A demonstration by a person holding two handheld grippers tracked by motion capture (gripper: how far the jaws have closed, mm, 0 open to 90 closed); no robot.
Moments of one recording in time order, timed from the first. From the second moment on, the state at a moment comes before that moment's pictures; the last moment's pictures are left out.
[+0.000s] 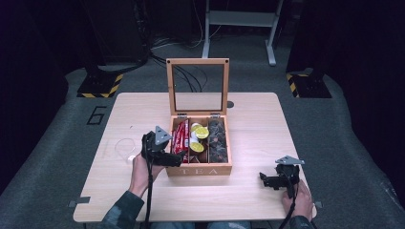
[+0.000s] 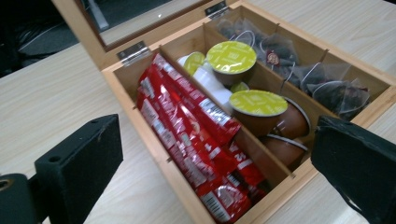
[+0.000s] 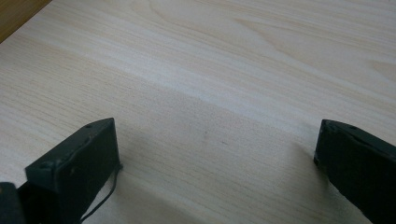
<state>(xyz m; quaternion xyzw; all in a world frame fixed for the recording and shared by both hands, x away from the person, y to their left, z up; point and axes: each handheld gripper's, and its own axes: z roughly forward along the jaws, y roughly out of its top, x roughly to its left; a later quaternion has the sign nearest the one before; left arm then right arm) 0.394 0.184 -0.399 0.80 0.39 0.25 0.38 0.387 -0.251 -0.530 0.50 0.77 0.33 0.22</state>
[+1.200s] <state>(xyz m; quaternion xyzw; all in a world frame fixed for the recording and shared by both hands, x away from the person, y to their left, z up) 0.413 0.082 -0.420 0.87 0.28 0.17 0.37 0.387 -0.251 -0.530 0.50 0.77 0.33 0.22</state>
